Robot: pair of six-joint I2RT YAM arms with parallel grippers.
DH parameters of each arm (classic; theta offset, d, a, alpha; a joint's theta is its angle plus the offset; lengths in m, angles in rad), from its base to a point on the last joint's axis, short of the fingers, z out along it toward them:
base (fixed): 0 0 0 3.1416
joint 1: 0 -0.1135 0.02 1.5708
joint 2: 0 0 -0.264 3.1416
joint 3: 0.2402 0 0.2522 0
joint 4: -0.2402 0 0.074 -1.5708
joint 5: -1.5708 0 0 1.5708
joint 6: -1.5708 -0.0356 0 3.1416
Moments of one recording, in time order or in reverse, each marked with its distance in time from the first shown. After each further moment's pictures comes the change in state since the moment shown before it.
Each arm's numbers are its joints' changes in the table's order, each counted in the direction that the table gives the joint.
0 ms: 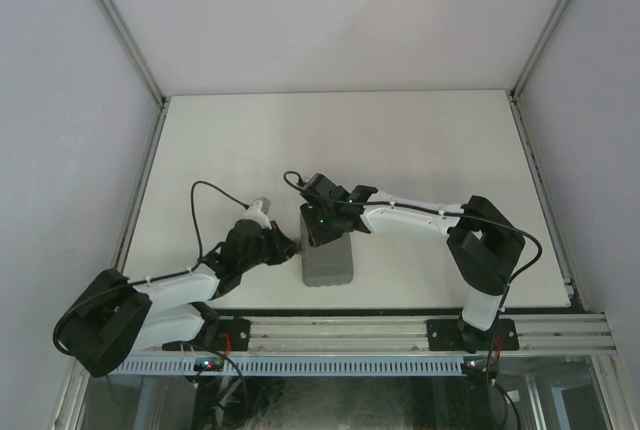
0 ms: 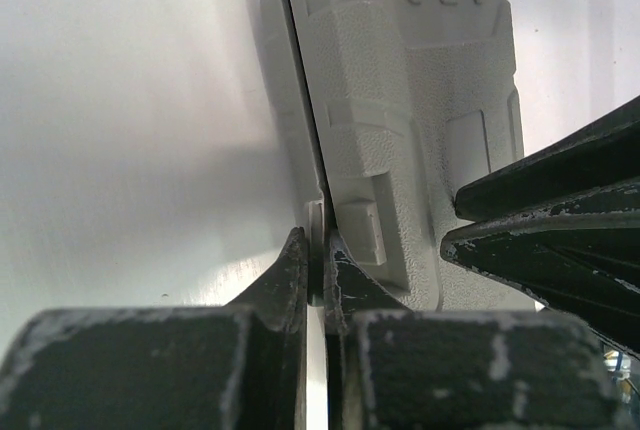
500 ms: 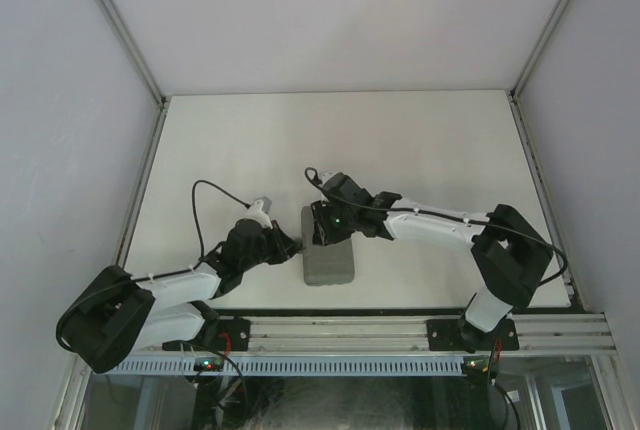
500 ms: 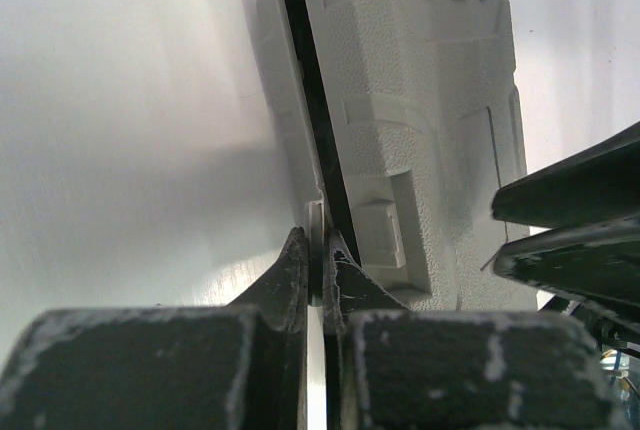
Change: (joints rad) left arm 0.000 0.017 0.000 0.023 -0.005 -0.002; right arm 0.066 -0.169 -0.203 0.222 0.126 -0.016
